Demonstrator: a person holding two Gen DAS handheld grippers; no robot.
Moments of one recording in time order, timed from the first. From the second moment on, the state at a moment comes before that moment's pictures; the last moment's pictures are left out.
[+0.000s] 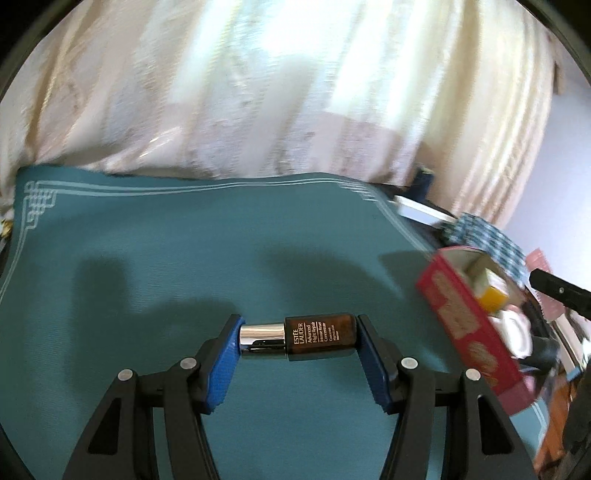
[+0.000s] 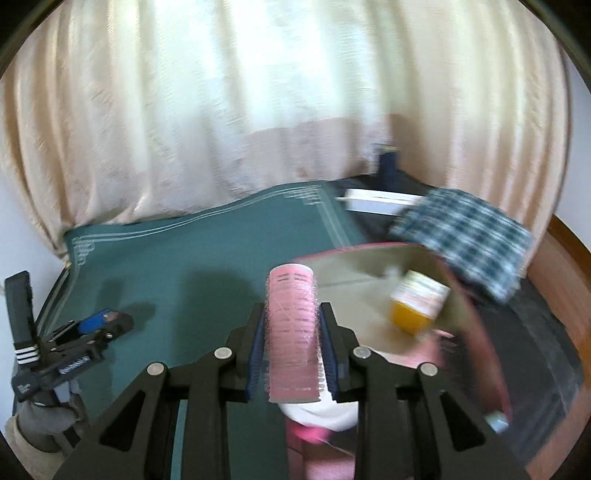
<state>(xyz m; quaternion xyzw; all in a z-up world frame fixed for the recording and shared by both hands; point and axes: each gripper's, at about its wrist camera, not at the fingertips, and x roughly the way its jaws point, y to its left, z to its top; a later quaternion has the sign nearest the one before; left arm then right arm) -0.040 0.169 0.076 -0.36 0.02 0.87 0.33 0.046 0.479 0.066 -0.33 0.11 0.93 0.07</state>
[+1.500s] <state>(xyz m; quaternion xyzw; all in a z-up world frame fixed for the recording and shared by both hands) 0.061 0.346 0.093 -0.36 0.11 0.81 0.46 0.127 0.571 0.044 -0.28 0.18 0.94 0.10</state>
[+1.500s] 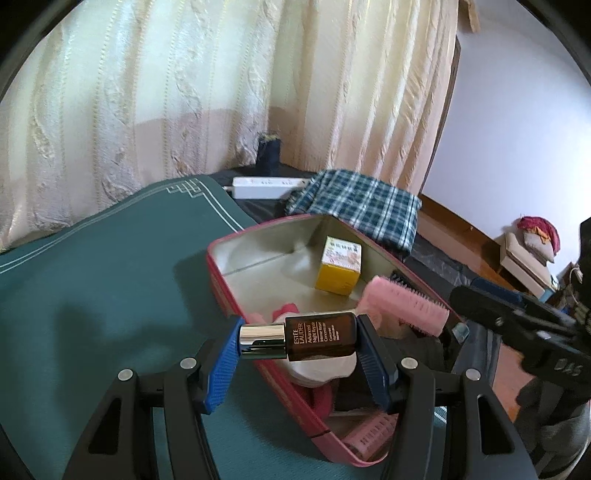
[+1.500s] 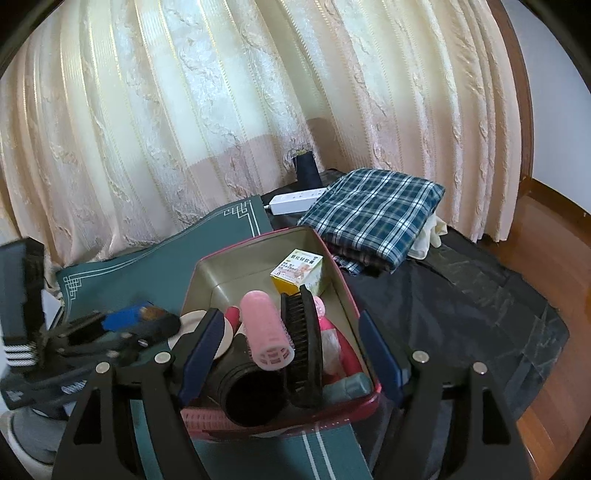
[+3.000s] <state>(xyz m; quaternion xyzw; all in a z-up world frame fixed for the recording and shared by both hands) 0.139 0.312 0.112 -0.30 0.13 0.88 0.34 0.183 0.527 0.014 -0.40 0.10 0.91 0.05</state>
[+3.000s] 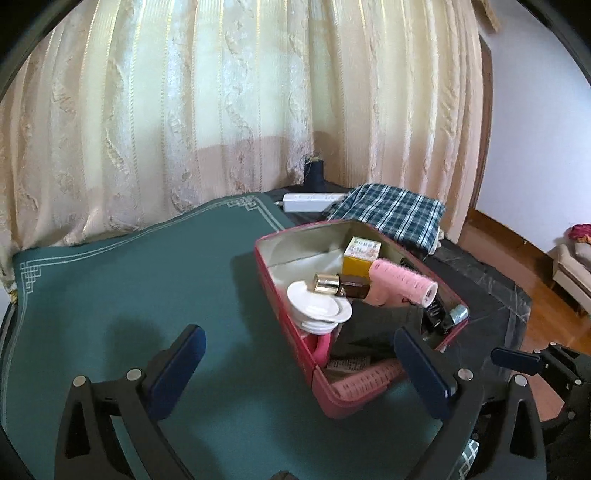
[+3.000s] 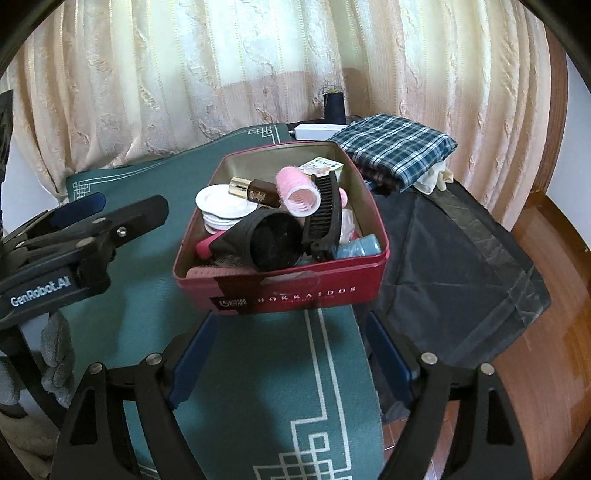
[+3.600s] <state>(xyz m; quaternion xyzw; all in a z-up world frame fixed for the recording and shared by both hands) 0.144 0.313 0.106 -0.33 0.11 0.86 0.36 0.188 0.526 0.003 -0.41 0.12 0.90 0.05</state>
